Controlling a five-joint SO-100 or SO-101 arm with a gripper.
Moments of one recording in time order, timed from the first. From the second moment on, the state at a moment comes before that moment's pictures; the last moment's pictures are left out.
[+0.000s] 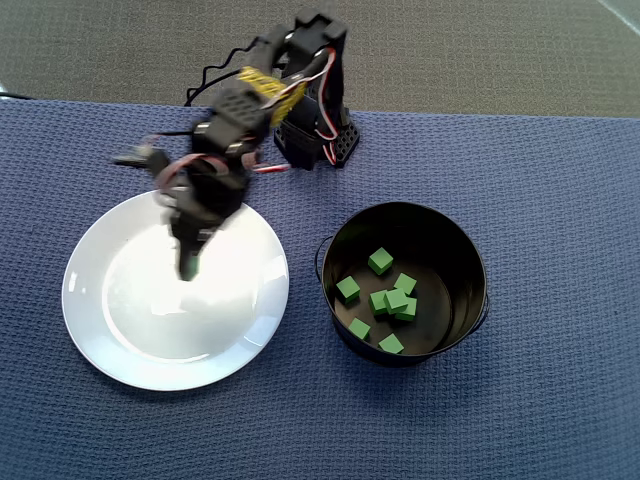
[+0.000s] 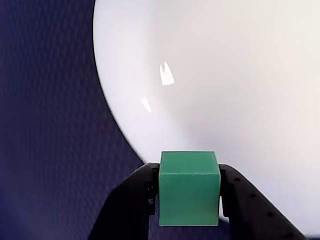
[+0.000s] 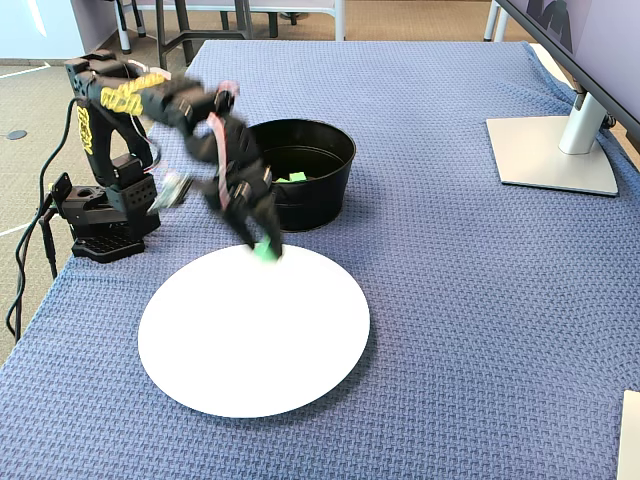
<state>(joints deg) 27.7 97.9 94.1 59.2 -9.1</state>
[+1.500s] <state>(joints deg) 11.0 153.9 131.5 66.2 -7.7</state>
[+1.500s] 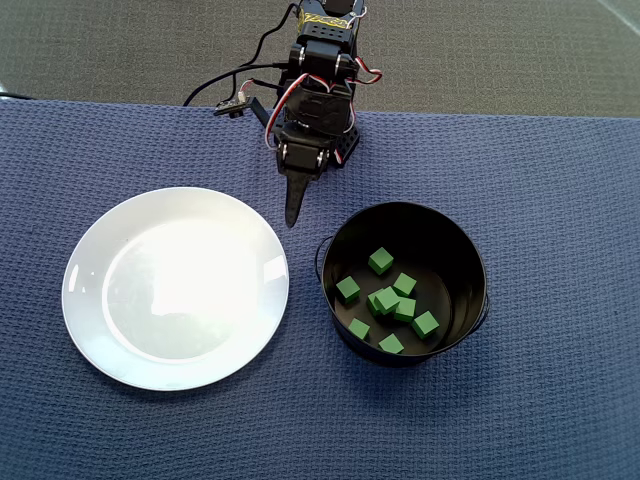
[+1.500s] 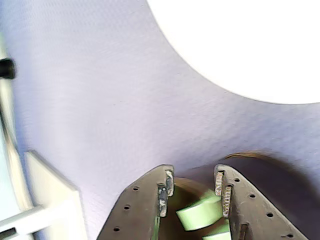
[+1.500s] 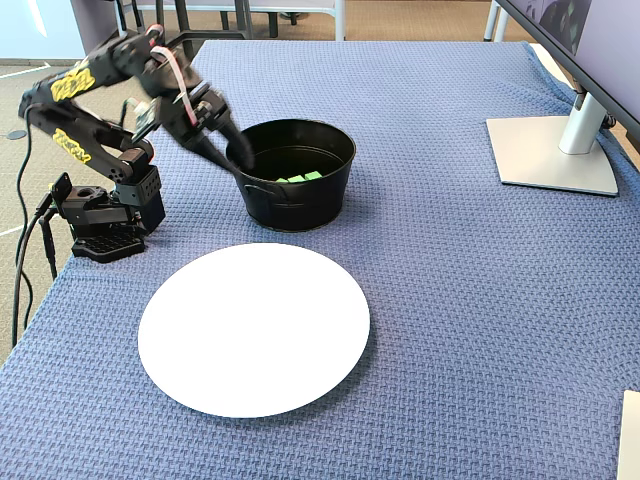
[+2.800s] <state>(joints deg) 10.6 177.4 155.6 75.8 -9.2</state>
